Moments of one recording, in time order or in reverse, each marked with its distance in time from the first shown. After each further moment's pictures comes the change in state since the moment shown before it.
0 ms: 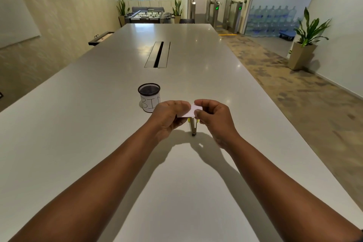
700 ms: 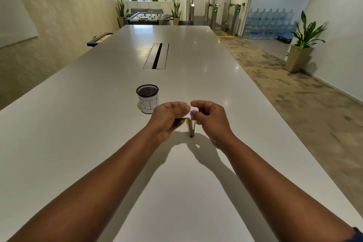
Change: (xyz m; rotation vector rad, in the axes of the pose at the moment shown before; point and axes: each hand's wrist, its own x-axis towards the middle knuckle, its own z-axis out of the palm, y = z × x) left_hand 0.003 -0.007 0.003 -0.047 0.030 0.002; right_hand -0.001 -0.004 0.004 -0.054 -0.015 -0.005
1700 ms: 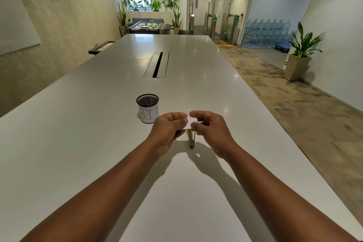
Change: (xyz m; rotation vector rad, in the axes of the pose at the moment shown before) left_hand 0.011 -0.010 -0.006 0.048 -0.022 0.086; right_hand 0.013 0.005 -0.007 -0.058 -0.080 0.013
